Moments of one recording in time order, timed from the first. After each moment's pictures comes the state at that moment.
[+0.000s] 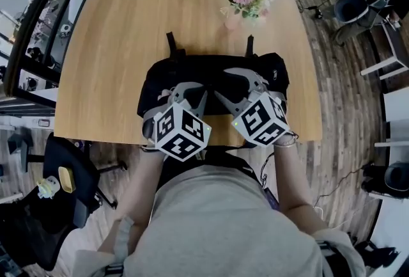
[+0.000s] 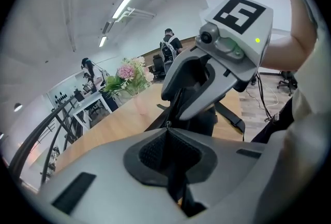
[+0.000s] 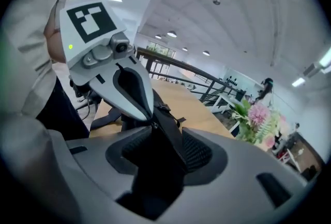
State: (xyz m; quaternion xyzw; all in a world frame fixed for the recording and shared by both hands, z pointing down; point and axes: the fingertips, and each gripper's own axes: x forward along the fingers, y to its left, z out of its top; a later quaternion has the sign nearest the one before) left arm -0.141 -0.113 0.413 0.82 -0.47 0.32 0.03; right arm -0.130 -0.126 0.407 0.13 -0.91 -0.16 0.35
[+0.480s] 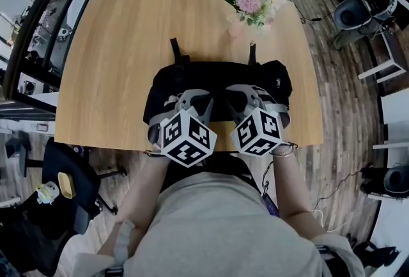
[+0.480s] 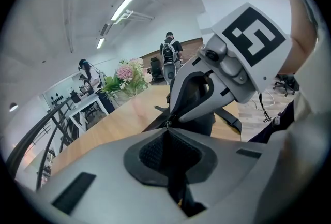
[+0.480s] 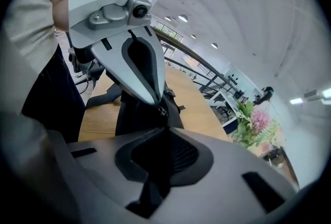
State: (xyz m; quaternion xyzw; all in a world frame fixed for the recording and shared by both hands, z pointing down) left arm -0.145 -0.108 0.414 0.84 -0.45 0.31 0.02; right arm -0.130 -0.121 0.437 0.14 -0.86 -0.23 0.43
